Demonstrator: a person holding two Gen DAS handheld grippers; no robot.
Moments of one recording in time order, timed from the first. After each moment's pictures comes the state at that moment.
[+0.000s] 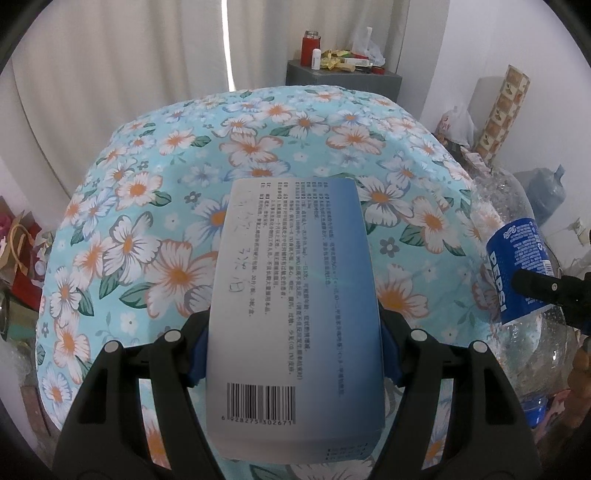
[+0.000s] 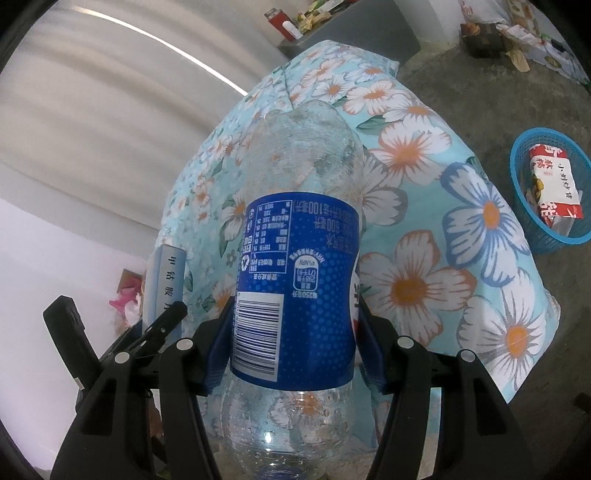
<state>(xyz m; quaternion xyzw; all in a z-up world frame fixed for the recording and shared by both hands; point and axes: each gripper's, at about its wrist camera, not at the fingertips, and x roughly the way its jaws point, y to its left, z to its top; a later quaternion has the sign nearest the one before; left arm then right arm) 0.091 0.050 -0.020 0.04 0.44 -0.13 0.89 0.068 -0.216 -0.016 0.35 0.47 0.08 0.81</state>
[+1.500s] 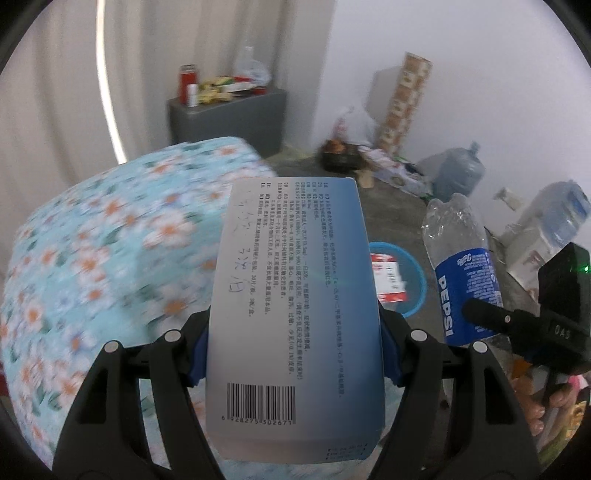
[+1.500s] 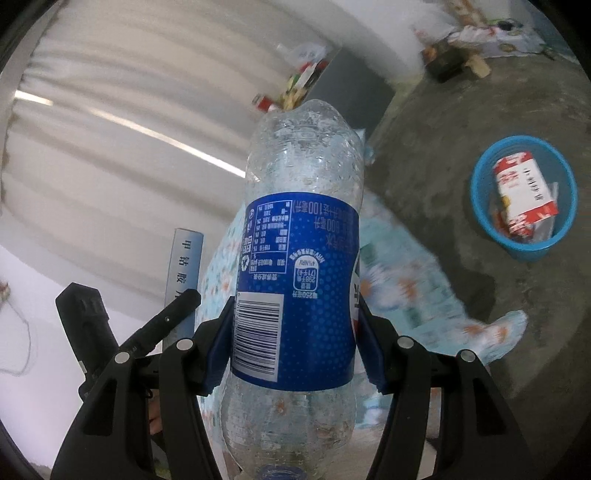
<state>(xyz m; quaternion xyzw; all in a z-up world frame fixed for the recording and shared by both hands) 0.097 -0.126 0.051 0.07 0.40 -0.32 0.86 -0.030 -0.351 0.006 0.47 0.32 0.04 0.82</state>
